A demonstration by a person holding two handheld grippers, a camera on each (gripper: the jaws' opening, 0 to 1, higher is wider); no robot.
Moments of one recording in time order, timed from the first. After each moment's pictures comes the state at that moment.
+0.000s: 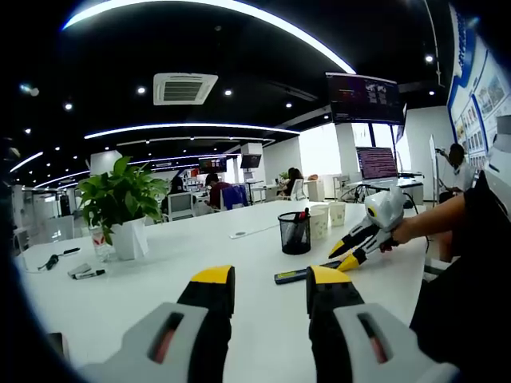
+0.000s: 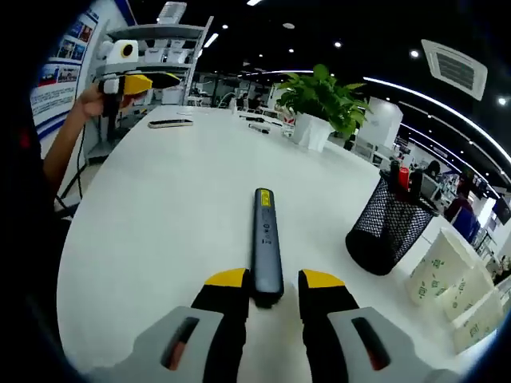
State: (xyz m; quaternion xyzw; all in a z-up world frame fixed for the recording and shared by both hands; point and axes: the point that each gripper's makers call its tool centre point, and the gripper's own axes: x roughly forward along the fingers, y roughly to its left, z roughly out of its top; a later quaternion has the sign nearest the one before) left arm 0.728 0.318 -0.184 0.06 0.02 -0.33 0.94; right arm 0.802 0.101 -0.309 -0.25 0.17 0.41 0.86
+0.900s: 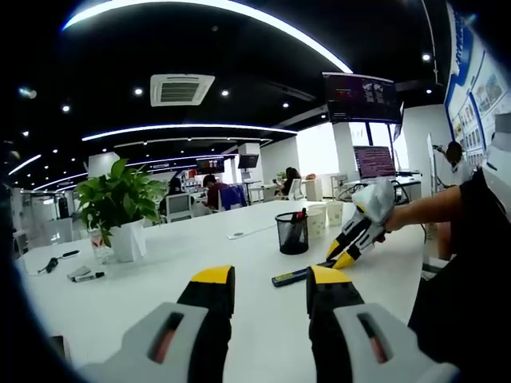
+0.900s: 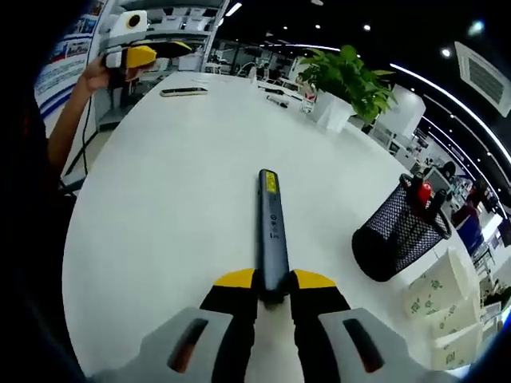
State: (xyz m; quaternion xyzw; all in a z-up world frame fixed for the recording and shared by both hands) left arm 0.725 0.316 -0.182 0.06 0.02 -0.33 0.94; right arm 0.797 0.103 -0.309 -0.31 0.23 0.43 0.81
